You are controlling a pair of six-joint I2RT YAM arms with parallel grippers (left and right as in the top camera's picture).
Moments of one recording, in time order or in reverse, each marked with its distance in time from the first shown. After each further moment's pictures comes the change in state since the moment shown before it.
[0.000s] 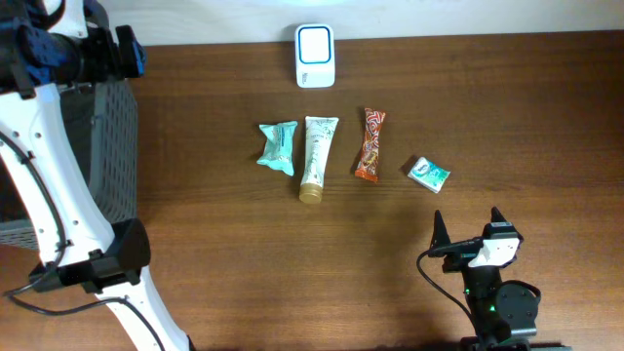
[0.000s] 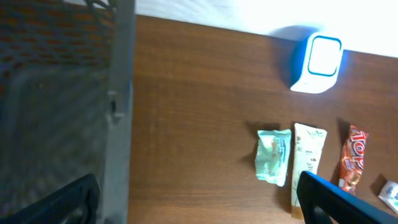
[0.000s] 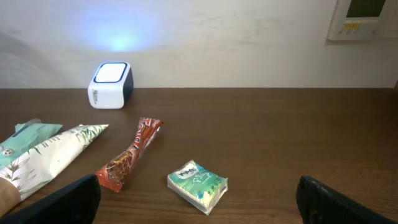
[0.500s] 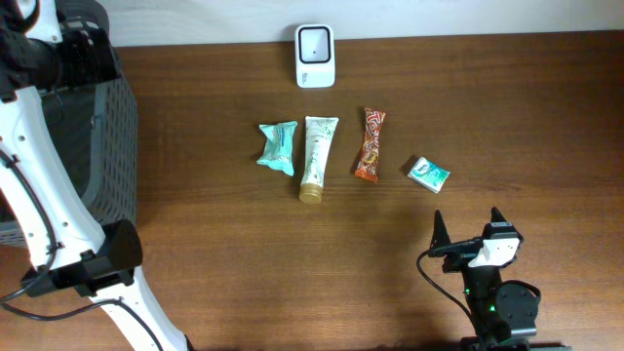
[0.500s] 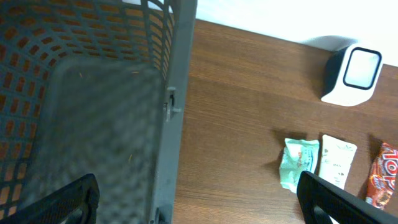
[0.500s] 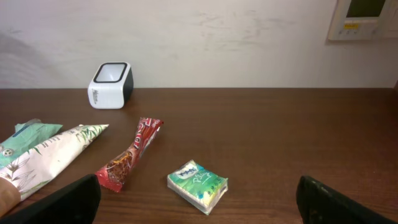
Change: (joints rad) left arm 0.062 0.000 0.000 0.000 -0.059 -0.003; right arm 0.000 0.000 0.000 0.000 0.000 0.000
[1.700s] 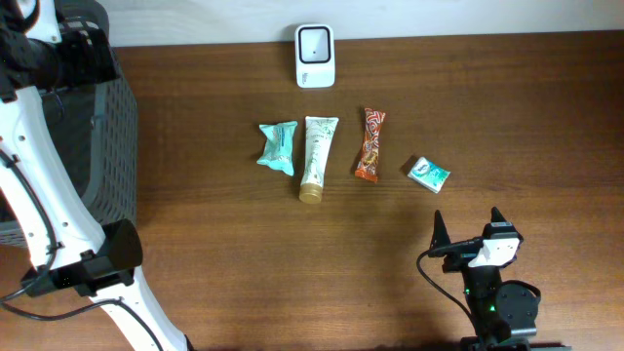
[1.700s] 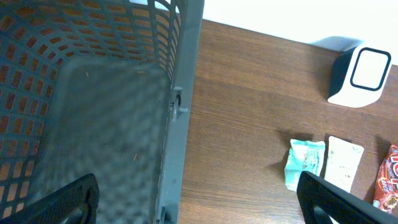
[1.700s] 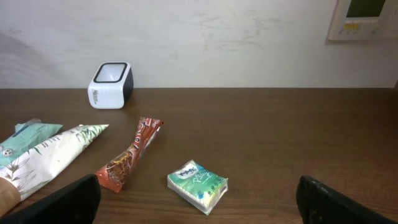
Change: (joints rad) left arm 0.000 0.000 0.000 0.000 -0.016 0.000; right arm 0.000 0.000 0.000 0.000 0.000 0.000
